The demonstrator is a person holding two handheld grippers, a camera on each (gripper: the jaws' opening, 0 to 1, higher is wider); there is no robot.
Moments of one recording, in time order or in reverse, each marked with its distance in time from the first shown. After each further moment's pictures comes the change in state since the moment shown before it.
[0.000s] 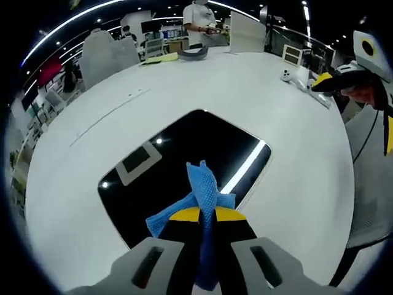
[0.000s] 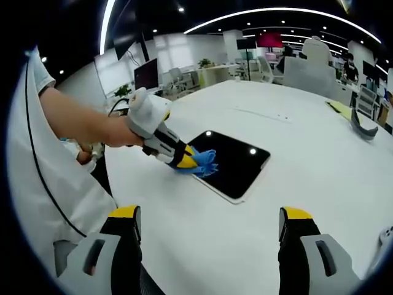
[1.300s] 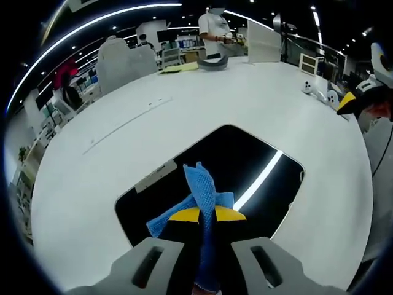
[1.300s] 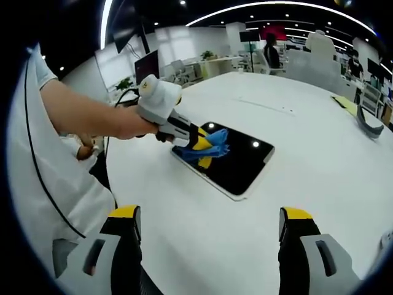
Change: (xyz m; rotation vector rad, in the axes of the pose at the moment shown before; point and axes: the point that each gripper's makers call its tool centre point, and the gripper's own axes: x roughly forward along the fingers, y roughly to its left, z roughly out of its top) left arm 0.023 0.037 0.027 -0.016 -0.058 0.056; right arm 0.013 -0.002 -0.007 -0.002 0.060 0.024
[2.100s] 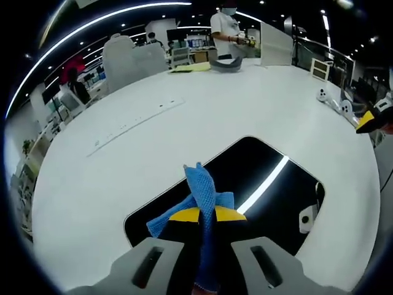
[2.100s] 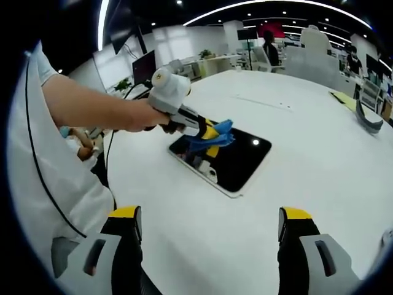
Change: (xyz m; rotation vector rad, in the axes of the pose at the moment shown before) left arm 0.019 0.024 0.018 -0.053 -0.010 0.052; right arm 0.001 -0.009 -0.006 0.018 0.014 0.005
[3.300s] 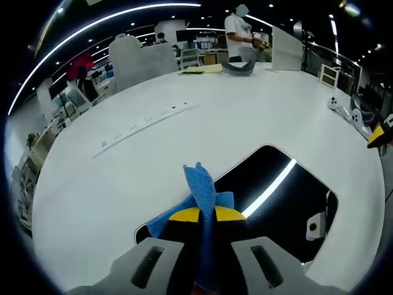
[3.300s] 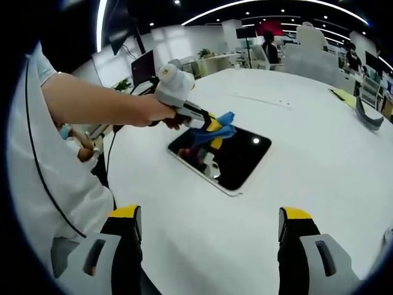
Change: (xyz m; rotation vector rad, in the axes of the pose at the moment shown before) left arm 0.009 0.019 0.008 -0.032 -0.014 0.035; right arm 0.001 -0.002 -0.002 0.013 0.002 0.004
